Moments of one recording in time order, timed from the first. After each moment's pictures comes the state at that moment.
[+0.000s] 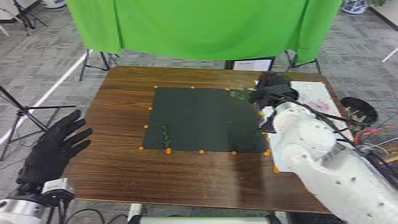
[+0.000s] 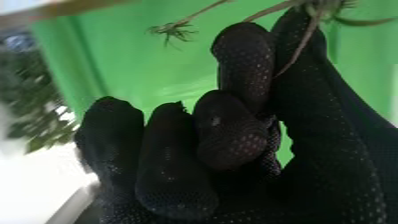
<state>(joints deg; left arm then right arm) 141.3 -54.0 -110.2 -125.3 39.8 3.8 12.6 -71.6 -51.2 53.5 -110.8 -125.8 -5.8 41.9</state>
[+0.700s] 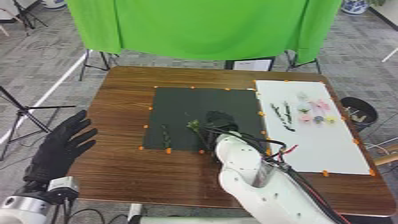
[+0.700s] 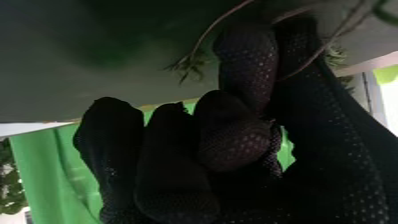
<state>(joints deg) 139.5 -53.3 -108.5 -124.4 39.8 3.6 11.7 -73.6 -69.6 42.7 -98.6 -134.5 -11.1 43.5</state>
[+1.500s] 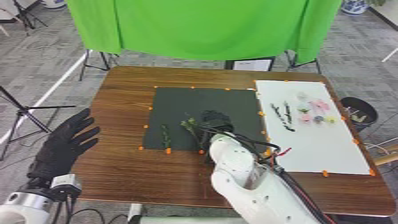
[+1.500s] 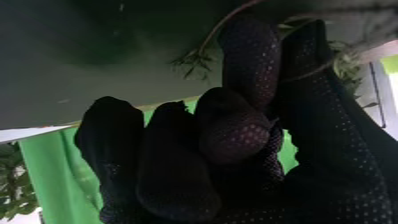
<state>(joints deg) 138.0 -52.5 -107.7 -123.8 39.8 3.3 11.1 -75.3 -73.6 44.5 -97.7 -137.4 -10.5 44.0</state>
